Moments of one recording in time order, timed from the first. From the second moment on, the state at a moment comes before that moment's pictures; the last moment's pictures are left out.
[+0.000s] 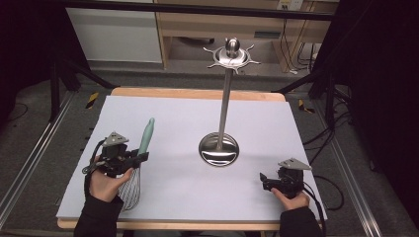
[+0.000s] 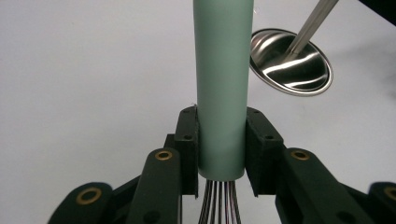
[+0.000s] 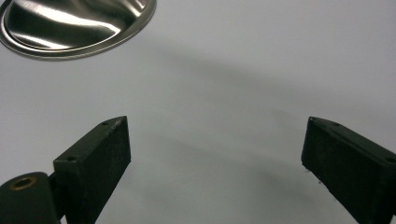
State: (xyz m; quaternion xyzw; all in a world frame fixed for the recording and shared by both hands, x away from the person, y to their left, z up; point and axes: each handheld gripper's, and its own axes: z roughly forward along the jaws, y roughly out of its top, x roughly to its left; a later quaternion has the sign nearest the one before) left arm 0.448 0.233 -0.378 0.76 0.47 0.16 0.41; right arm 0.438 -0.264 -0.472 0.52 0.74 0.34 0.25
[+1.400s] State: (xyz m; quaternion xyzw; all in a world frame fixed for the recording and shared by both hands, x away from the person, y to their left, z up) left arm 0.424 0.238 -0.332 0.69 0.42 0.25 0.53; right arm 0.439 -0.264 -0.473 0.52 0.74 0.34 0.26
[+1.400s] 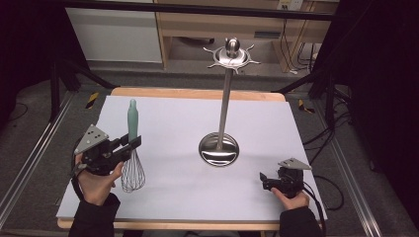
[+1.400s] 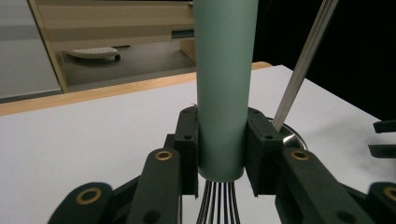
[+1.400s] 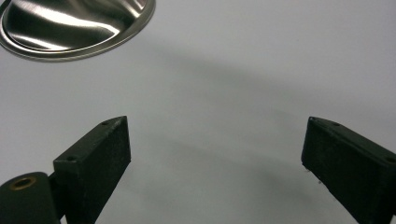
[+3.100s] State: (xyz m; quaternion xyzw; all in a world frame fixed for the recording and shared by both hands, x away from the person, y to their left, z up) left arm 0.453 0.149 -0.258 0.71 0.34 0.24 0.57; right arm 0.439 -0.263 -0.473 0.53 0.74 0.34 0.25
